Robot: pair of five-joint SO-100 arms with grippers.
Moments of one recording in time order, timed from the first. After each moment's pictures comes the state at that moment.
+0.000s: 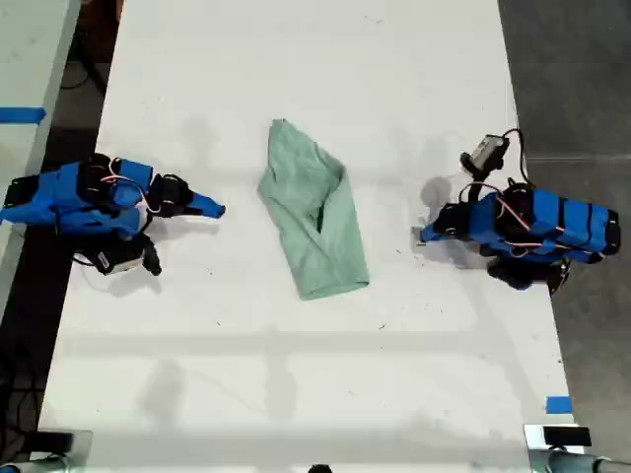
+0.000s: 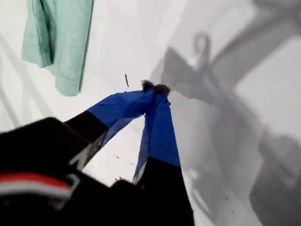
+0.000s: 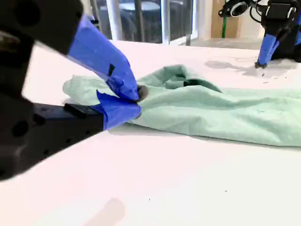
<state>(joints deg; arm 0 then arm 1) -11.3 205.7 183.3 52.3 5.9 14.7 200.4 174.9 79.3 -6.9</state>
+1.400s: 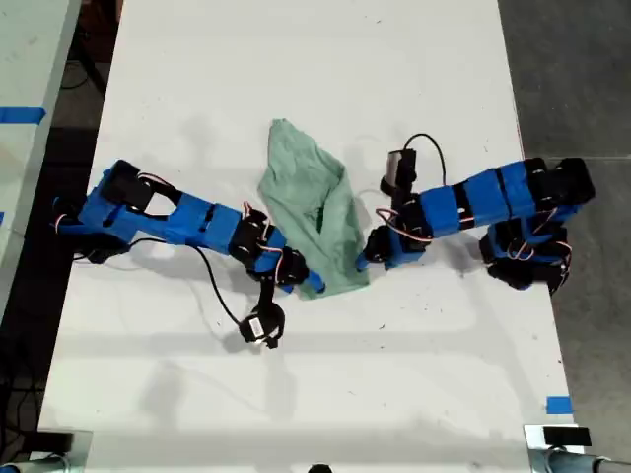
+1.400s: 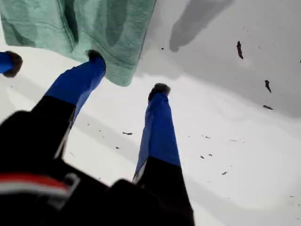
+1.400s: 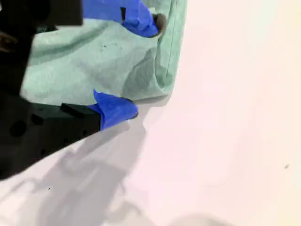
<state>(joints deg) 7.0 61.3 60.6 66.9 -13.4 -4.7 97.4 98.2 78.3 9.0</state>
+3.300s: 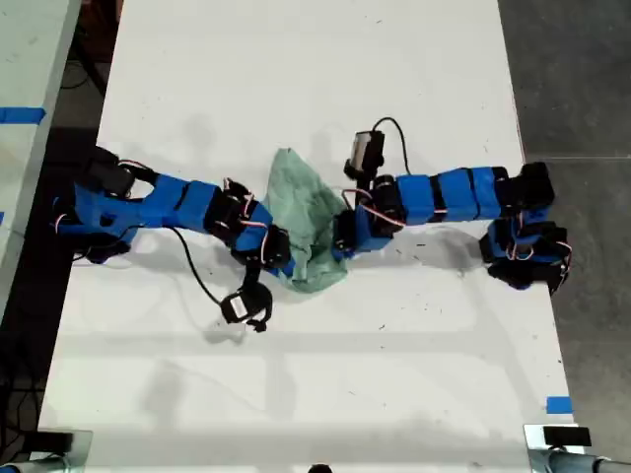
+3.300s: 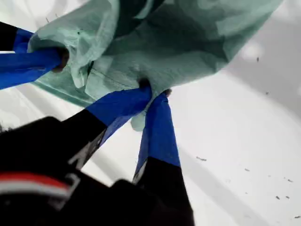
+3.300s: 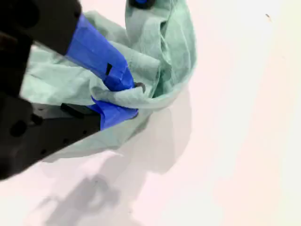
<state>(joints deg) 4.0 76.0 60.3 79.7 -14.7 -0.4 80.9 58.3 89.1 3.9</state>
